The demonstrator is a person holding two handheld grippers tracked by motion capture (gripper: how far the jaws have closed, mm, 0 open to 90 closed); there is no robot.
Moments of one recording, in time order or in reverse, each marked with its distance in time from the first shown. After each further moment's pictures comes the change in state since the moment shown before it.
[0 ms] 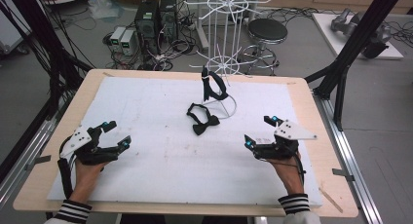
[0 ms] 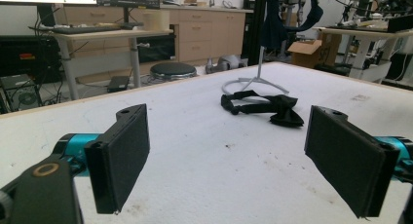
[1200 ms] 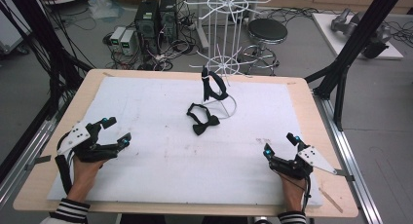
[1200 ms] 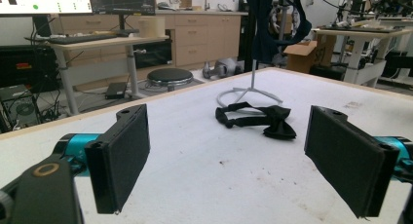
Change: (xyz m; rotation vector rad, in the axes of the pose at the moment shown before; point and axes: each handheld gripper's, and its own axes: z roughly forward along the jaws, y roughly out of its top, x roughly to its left) left arm -0.005 0.021 0.001 -0.015 -0.017 0.026; right arm -0.007 -0.085 -0.039 -0.209 -0.261 0.206
